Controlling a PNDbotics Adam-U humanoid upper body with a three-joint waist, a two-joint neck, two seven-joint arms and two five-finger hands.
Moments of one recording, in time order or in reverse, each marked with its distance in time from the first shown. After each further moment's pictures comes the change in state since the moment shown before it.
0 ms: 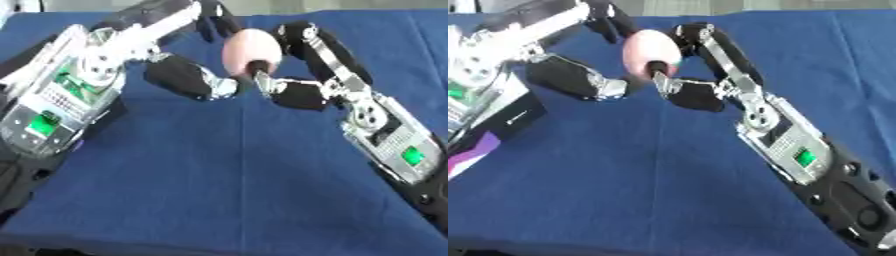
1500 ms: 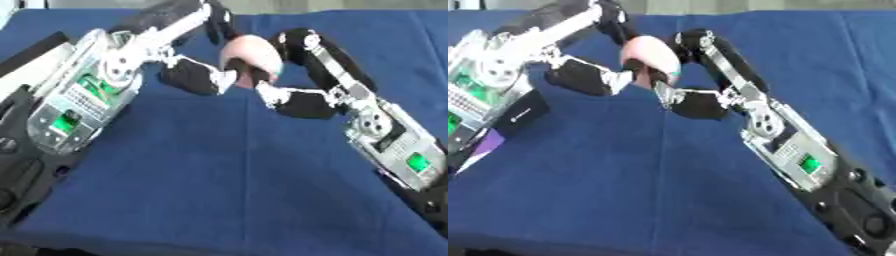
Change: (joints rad) left arm 0.004 -0.029 -0.004 0.052 -0.023 -0.011 0.019; right arm 0.009 0.000 0.012 0.000 -0.011 -0.085 0.041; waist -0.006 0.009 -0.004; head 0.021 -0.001
